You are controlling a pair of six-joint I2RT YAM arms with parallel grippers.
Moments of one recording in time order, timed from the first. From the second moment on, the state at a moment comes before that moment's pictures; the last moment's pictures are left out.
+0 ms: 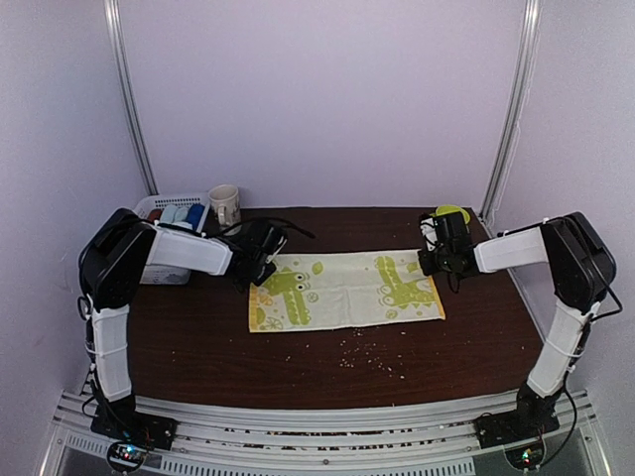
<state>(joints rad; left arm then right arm) -0.67 2.05 1.30 -0.08 -0.68 0.32 0.34 1.81 1.01 0.13 0.25 -0.05</state>
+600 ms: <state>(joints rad) -0.74 1.81 1.13 -0.08 -0.57 0.27 0.34 1.54 0.88 -0.02 0.18 -0.01</state>
